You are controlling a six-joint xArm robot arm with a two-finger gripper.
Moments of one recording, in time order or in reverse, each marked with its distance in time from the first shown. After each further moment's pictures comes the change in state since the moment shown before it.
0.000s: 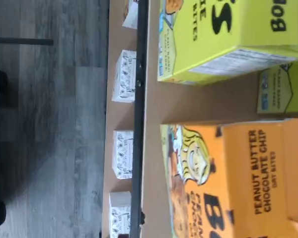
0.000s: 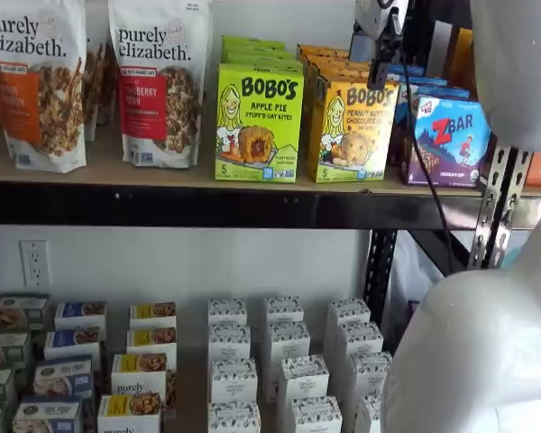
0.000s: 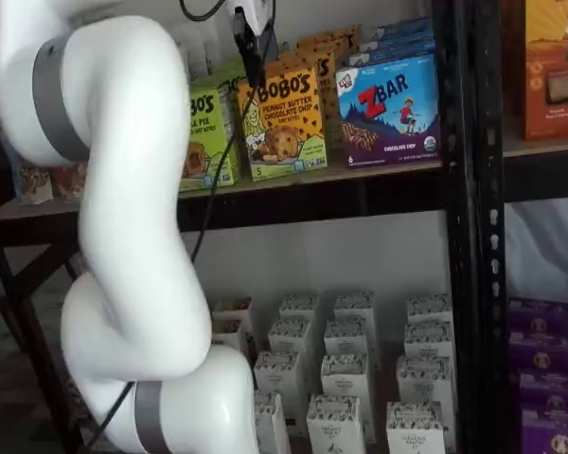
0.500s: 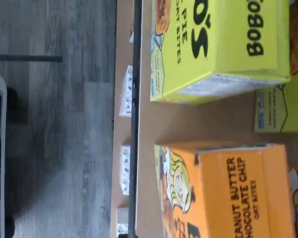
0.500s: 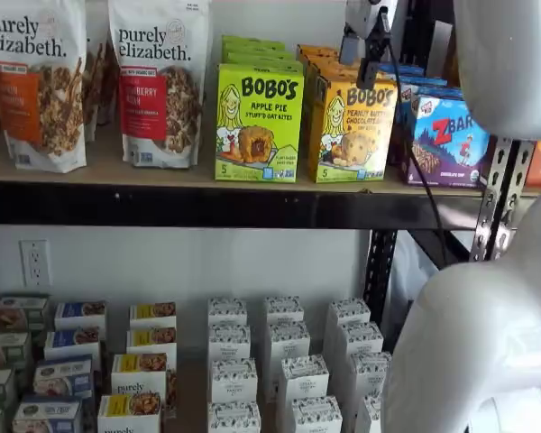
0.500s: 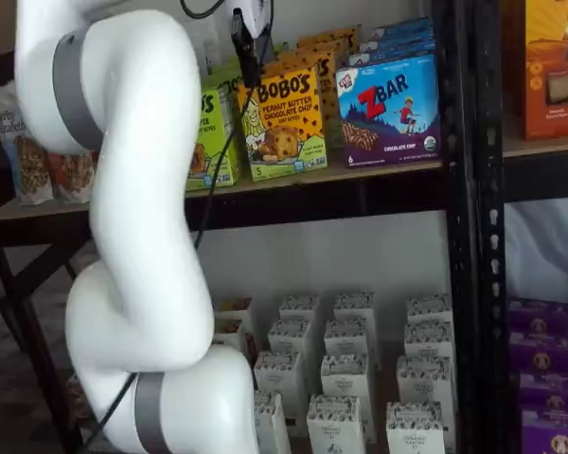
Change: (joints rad) arm 0.009 0.086 -0.084 0.040 0.043 0.020
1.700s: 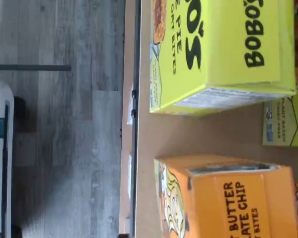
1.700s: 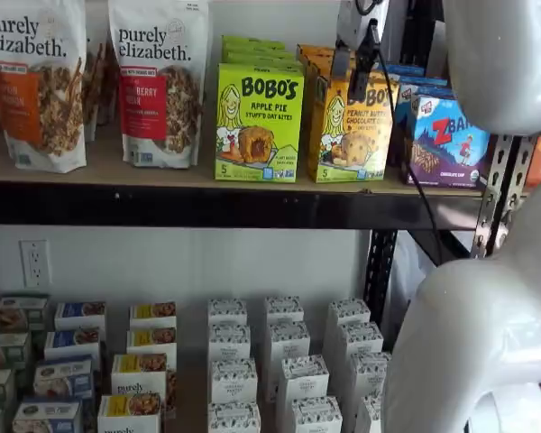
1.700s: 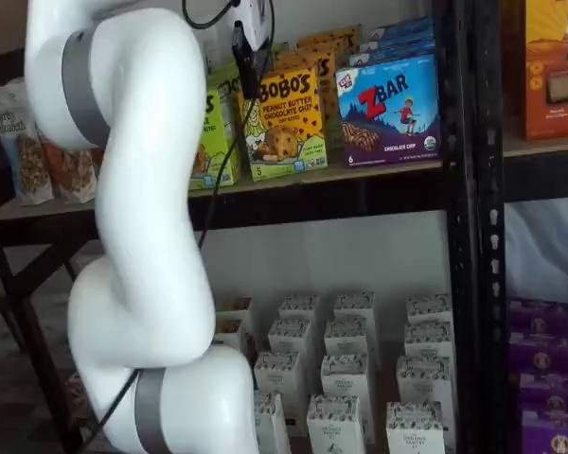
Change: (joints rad) arm 0.005 0.042 0.002 0.021 -0.004 0.010
